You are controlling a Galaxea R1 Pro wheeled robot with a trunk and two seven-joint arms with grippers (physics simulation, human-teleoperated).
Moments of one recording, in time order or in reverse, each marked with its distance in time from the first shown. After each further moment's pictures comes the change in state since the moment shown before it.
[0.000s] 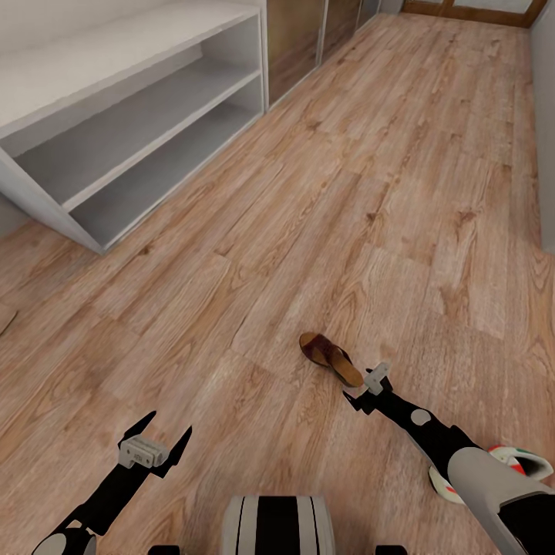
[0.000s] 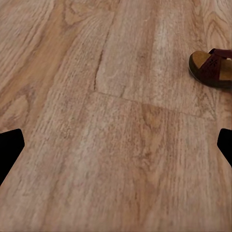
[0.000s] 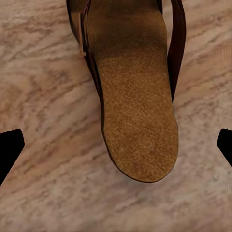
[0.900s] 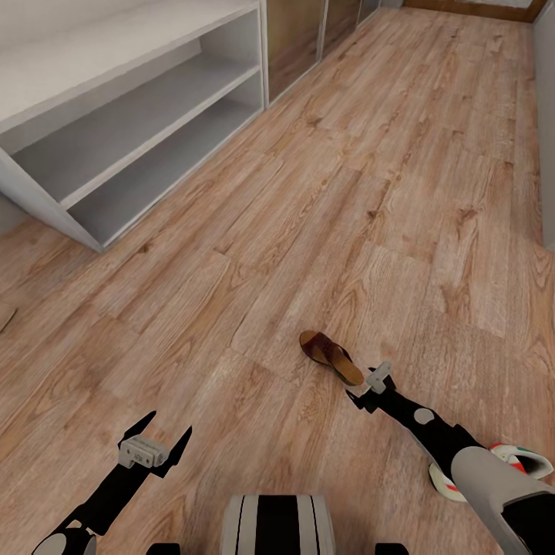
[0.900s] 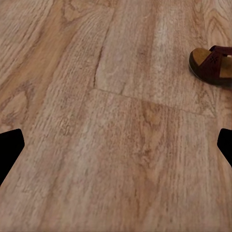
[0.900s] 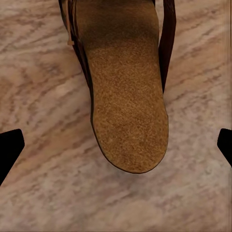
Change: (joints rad) left arm 0.000 0.000 0.000 0.000 0.000 0.000 0.000; right arm -0.002 -0.013 -0.001 -0.005 0.000 0.000 -0.001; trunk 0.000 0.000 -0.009
